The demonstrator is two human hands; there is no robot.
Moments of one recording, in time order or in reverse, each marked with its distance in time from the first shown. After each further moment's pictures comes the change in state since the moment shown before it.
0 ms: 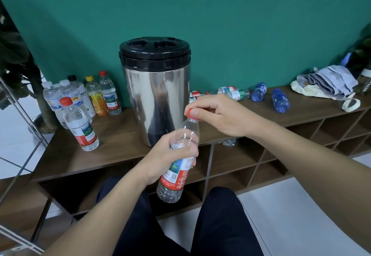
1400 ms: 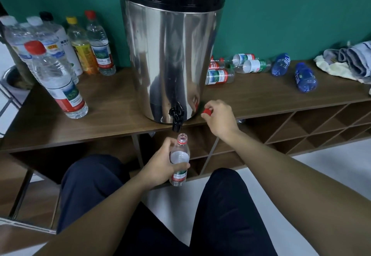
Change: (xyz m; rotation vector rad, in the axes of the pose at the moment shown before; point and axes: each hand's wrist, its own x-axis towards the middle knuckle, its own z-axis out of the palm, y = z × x) left_hand 0.006 -0.202 -0.052 0.273 0.222 -0.254; right_hand 0.023 0.162 0.178 -0.286 0.227 0.641
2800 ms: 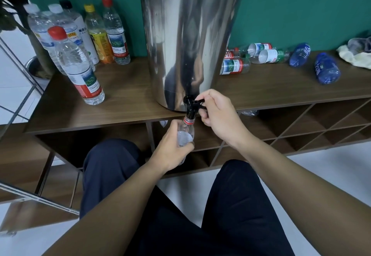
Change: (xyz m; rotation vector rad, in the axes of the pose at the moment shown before) left_hand -0.006 0.012 -0.004 0.143 0.215 0.066; right_hand -0.068 -0.093 -0.038 0.887 -0.236 0.119
